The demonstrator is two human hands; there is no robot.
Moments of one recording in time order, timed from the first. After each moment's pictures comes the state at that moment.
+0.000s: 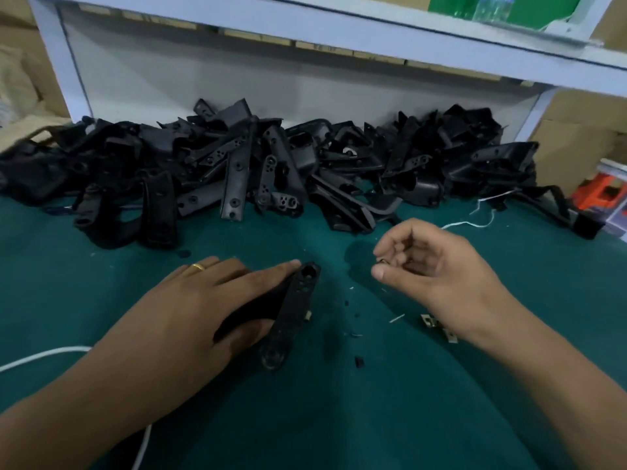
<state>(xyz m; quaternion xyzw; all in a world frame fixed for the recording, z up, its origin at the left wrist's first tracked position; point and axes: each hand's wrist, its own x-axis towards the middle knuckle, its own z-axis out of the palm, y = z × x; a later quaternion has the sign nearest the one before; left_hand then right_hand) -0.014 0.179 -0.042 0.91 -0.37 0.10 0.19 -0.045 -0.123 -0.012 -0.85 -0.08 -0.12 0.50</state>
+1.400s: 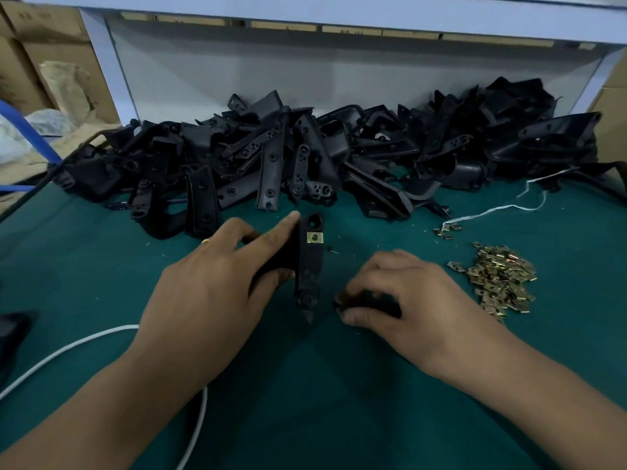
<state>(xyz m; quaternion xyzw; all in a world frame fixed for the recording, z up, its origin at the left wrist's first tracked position) -0.018 0.178 -0.039 0.93 -0.22 0.21 0.18 -0.052 -0.067 -0.043 -0.94 -0.17 -0.11 0.28</state>
